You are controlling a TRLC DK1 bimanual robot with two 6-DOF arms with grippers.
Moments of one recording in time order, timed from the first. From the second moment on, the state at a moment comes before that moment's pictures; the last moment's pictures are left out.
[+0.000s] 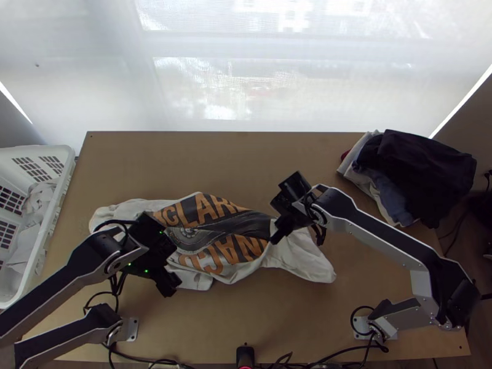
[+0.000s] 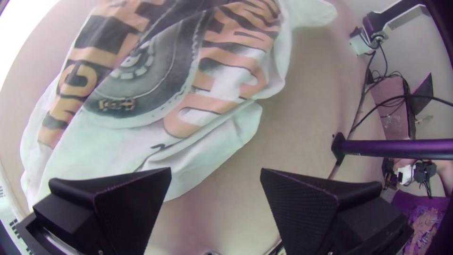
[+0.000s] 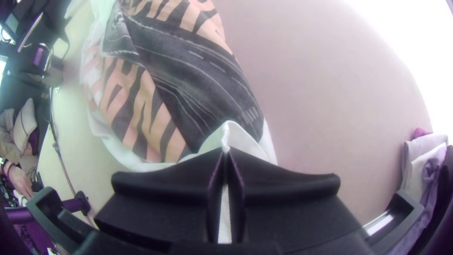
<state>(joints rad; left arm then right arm) -0.63 1.04 0.90 -1.12 0.21 0.12 0.73 1.59 1.21 -0.76 -0.13 -0.09</state>
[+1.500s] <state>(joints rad) -0.75 1.37 0.85 -0.81 0.19 0.16 0.56 1.47 1.21 -0.85 -0.13 -0.10</state>
